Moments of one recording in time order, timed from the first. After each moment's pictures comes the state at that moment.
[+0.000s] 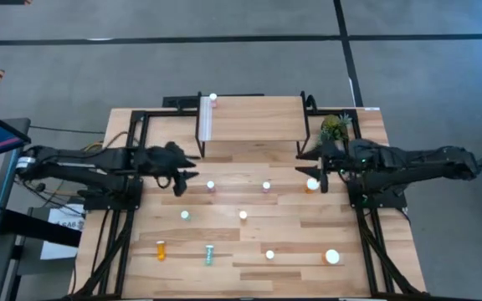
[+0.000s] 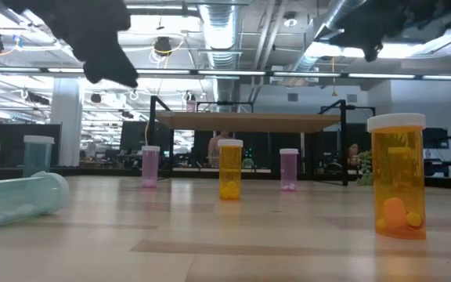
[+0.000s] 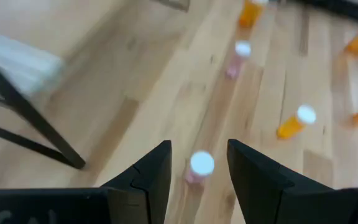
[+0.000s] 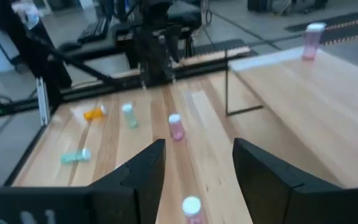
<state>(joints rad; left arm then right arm) 0.03 0.90 0.65 -0.44 -0.17 -0.32 0.00 0.68 0.56 -0.12 0.10 0.18</state>
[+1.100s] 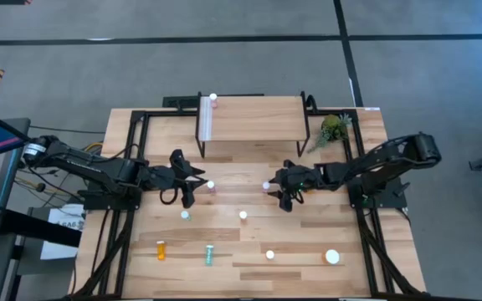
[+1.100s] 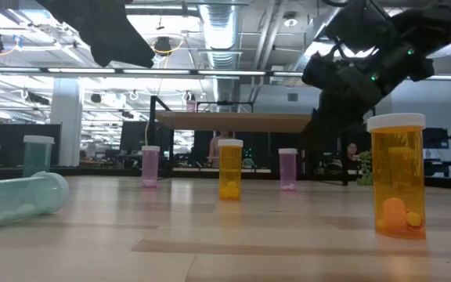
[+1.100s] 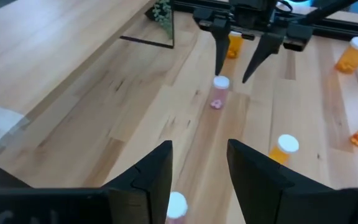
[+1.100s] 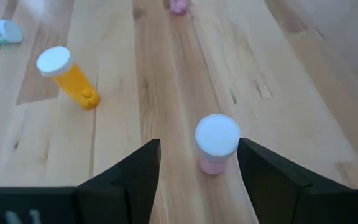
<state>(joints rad) -0.21 0.99 0.68 -0.26 -0.45 -0.33 0.05 1.44 0.53 0.24 0.10 0.21</state>
